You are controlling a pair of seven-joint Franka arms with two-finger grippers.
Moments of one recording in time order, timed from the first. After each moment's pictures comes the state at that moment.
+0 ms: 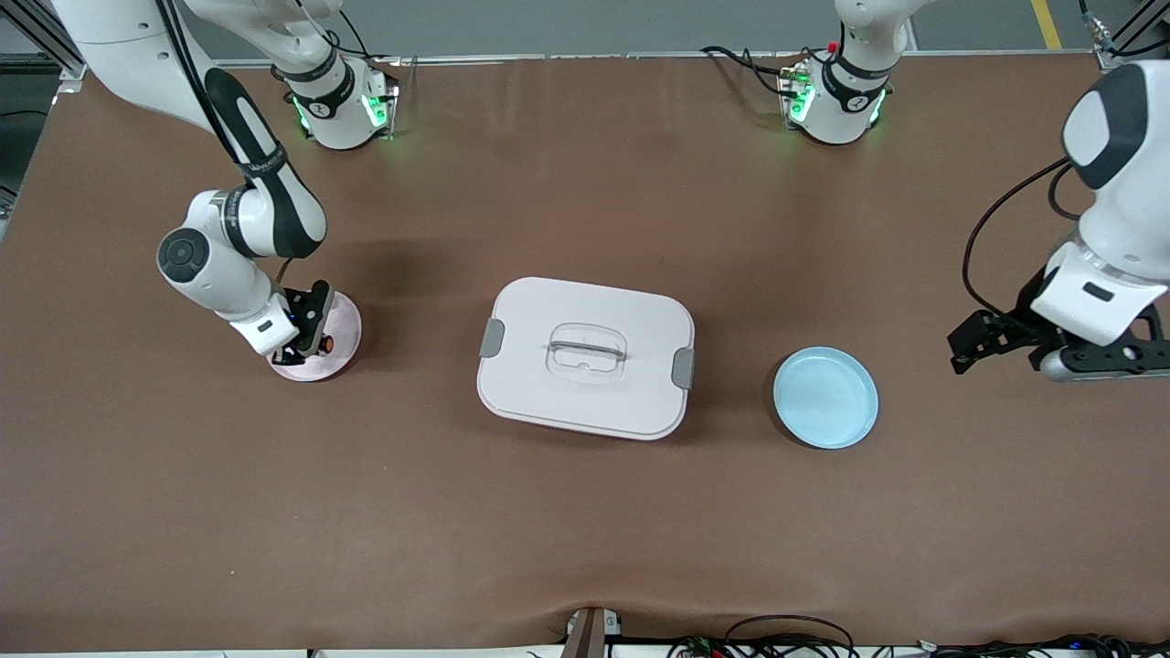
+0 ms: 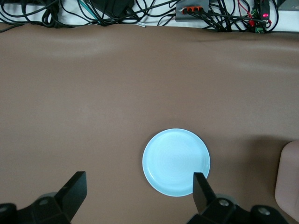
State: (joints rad) left arm 0.47 0.16 -0.60 -1.65 0.15 2.02 -0.19; right arm 0.06 0.32 -0.02 -2.34 0.06 2.68 -1.45
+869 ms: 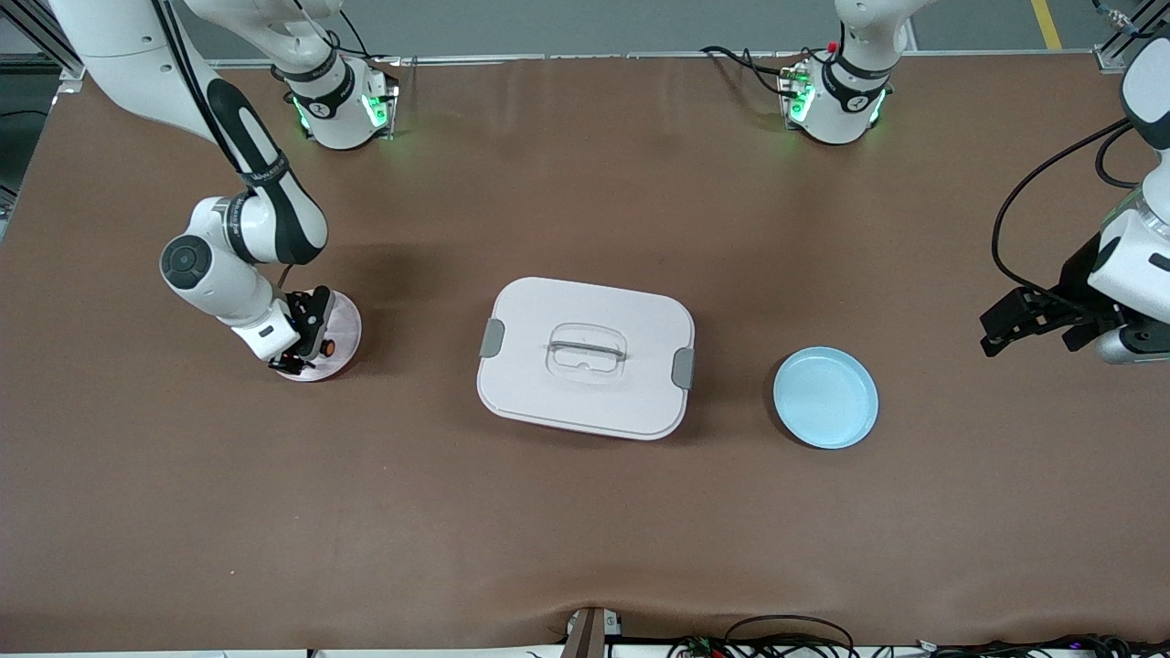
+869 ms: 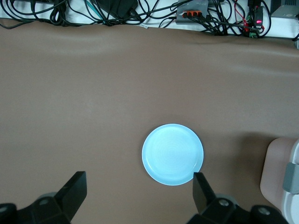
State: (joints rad) left arm 0.47 0.16 -0.60 -1.55 0.12 1.89 -0.19; right arm 0.05 0.35 -0.02 -2.32 0.06 2.69 -1.44
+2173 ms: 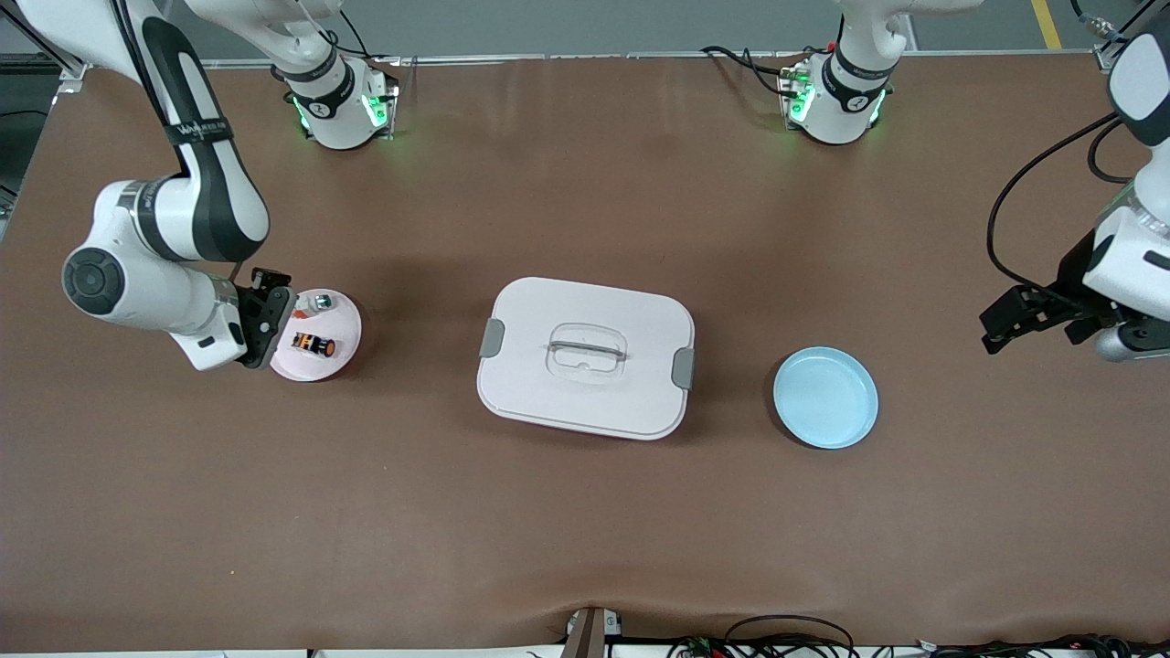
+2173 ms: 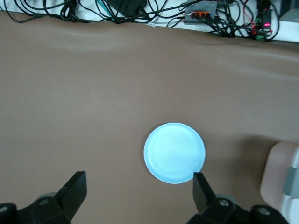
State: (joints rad) left arm -0.11 0.12 0.05 -1.54 0.01 1.87 -0.19; right arm 0.04 0.20 -0.02 -2.05 0.06 2.01 -1.13
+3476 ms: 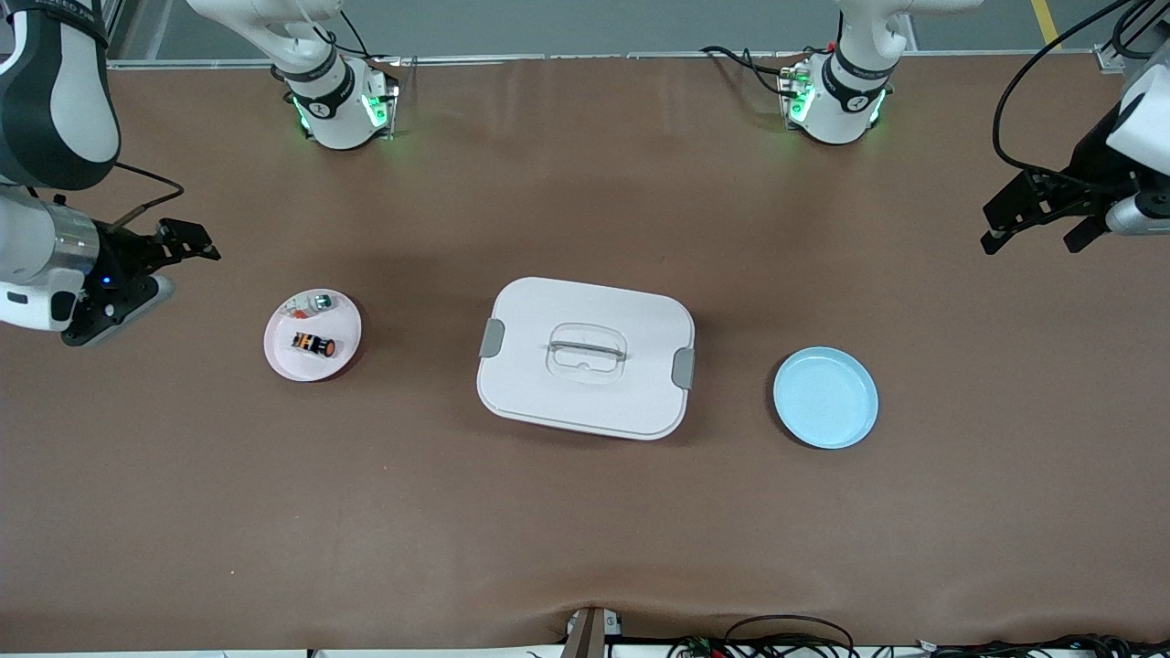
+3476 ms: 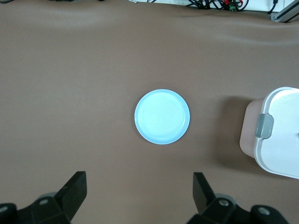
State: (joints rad) left arm -0.10 -0.12 0.01 -1.70 -0.02 1.75 -0.12; right arm -0.02 0.11 -0.03 -1.71 0.06 1.54 -0.57
